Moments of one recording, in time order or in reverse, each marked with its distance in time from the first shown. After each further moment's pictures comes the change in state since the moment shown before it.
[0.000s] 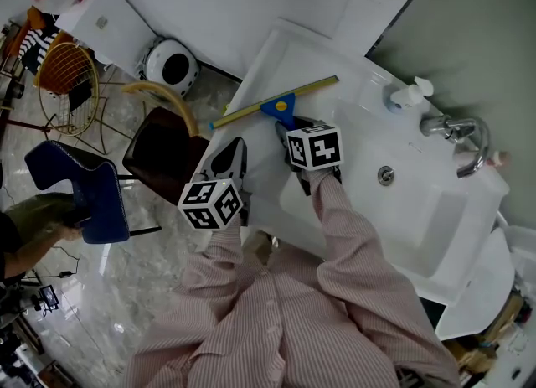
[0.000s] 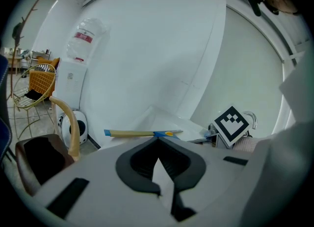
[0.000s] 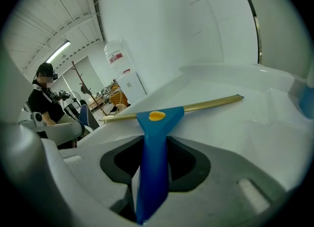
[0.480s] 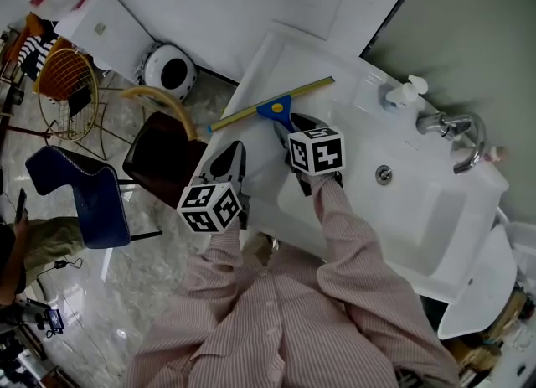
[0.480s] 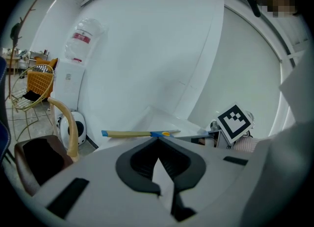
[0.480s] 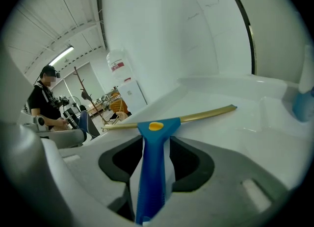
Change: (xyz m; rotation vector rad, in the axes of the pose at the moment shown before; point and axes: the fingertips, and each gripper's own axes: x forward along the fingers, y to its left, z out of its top) left arm -0.005 -0.007 0.002 0.012 -0.001 -0.017; right arm -0.017 0.000 0.016 -0.001 -0.108 -0.008
